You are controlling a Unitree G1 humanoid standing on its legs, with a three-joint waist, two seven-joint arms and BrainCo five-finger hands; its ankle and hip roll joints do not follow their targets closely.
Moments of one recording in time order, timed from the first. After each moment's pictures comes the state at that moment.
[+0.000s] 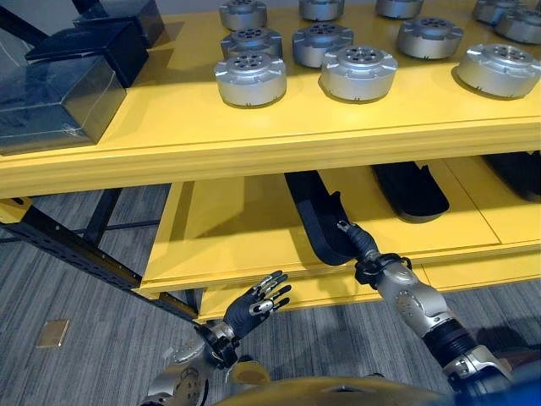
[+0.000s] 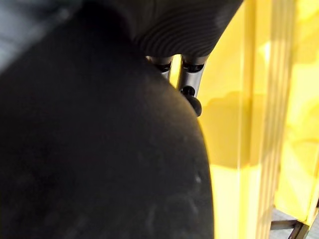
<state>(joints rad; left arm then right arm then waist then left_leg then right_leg) 0.21 0.40 -0.35 0.24 -0.81 -0.01 -0.54 -0.20 -0.34 0.36 0.26 0.65 0.21 -0.03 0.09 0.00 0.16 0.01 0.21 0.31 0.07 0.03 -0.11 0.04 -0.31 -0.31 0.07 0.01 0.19</state>
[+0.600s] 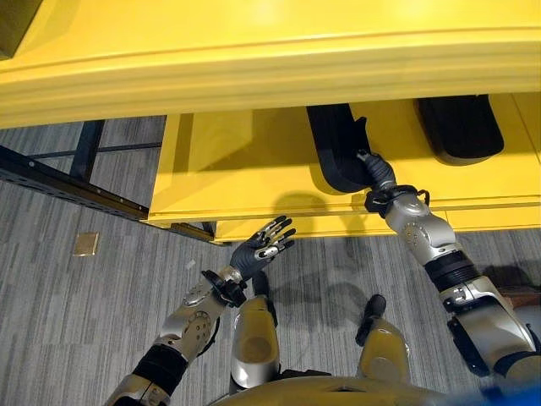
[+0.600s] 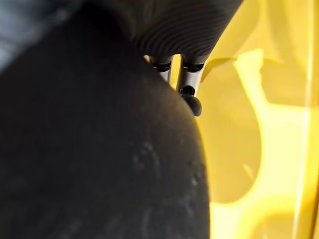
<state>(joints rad) -0.03 0.42 -0.36 0.22 -0.90 -0.03 -0.45 -0.60 -0.38 0.28 0.39 0.65 0.21 -0.12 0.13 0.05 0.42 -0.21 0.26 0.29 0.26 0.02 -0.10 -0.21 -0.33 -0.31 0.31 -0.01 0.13</state>
